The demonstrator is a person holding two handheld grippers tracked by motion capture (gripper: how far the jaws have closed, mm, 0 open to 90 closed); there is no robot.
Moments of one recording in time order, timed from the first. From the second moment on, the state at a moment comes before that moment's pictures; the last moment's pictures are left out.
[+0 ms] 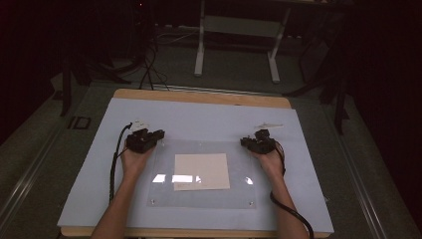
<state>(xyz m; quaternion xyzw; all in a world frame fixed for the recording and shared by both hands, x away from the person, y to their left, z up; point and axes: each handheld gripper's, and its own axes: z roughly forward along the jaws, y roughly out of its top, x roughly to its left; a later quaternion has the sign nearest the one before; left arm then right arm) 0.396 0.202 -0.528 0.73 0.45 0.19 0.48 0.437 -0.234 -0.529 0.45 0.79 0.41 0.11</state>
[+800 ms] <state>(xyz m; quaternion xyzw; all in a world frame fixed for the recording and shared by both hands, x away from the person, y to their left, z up) 0.402 0.204 -0.525 0.74 0.46 0.16 0.47 0.435 -0.237 -0.511 0.42 0.79 0.42 0.13</state>
